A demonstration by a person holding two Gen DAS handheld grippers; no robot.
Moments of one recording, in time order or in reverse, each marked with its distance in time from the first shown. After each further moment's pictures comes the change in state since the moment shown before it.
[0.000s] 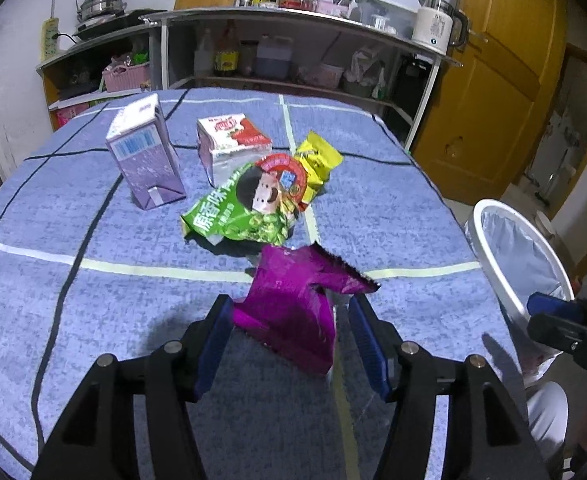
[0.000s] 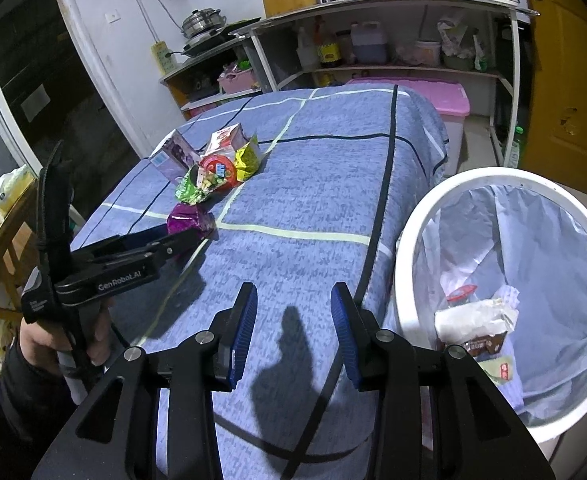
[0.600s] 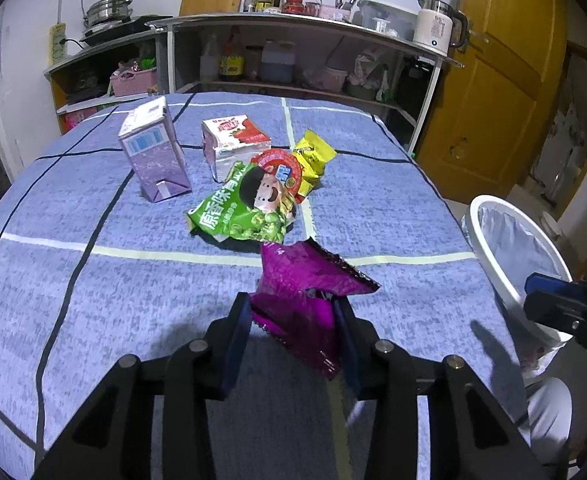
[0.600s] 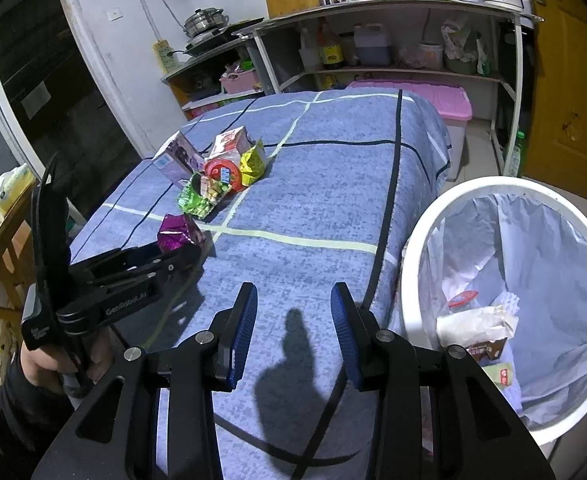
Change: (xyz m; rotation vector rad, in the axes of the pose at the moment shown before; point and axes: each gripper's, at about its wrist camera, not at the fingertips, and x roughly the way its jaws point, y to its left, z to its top) left arm -0.019 -0.004 -0.011 -0.005 -0.035 0.025; right arm -0.002 0.009 0.005 -0.015 -0.003 -0.006
